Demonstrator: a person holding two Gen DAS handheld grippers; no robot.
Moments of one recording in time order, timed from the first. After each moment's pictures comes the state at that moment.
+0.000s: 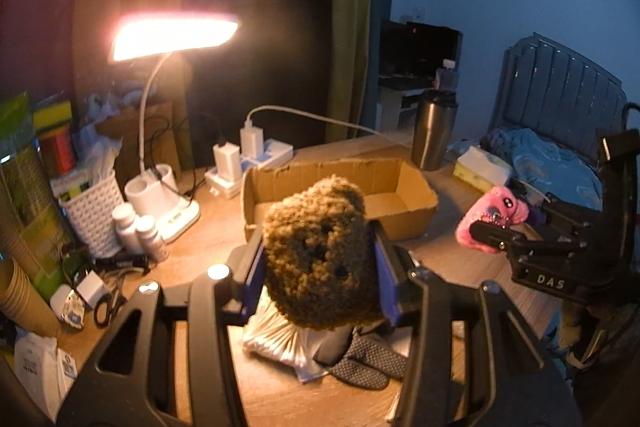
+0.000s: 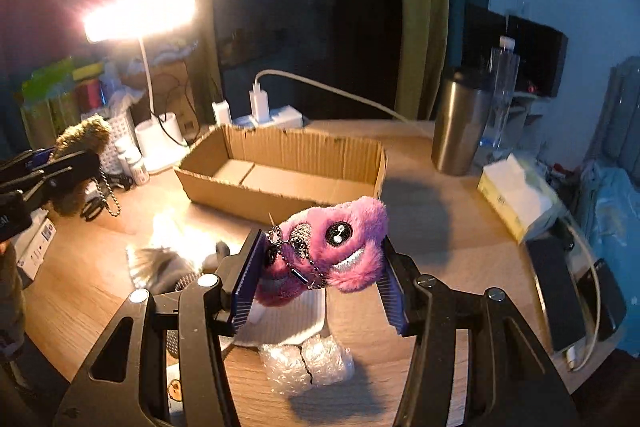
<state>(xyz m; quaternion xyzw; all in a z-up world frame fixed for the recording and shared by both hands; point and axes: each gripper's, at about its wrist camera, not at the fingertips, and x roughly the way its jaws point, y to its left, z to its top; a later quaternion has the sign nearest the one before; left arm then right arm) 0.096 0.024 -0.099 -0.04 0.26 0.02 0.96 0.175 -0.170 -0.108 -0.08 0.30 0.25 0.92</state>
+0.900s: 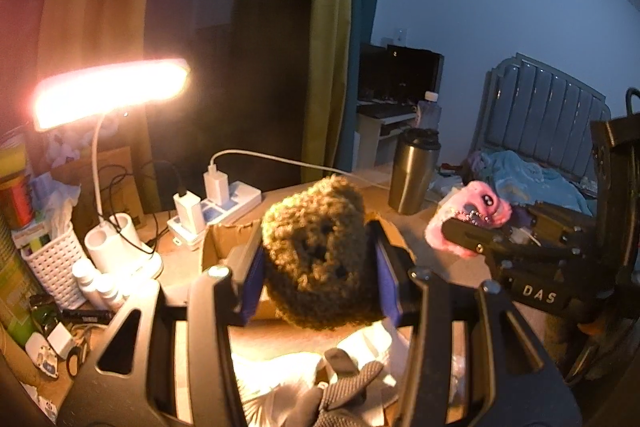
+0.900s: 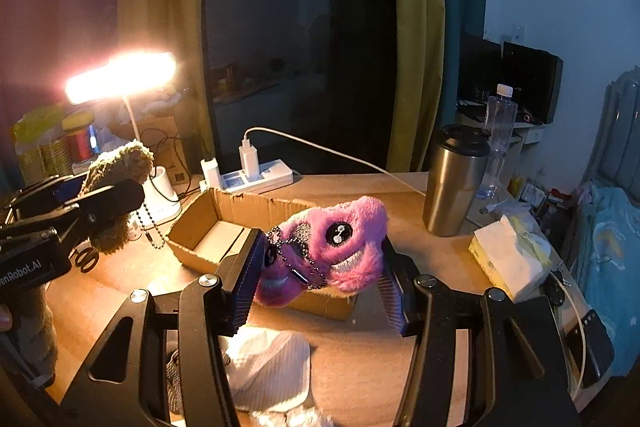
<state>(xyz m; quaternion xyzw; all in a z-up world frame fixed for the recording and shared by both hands) 0.155 0.008 -0.069 -0.05 0.22 -0.02 0.97 0.217 -0.162 -0.068 -0.07 0.25 0.24 0.93</state>
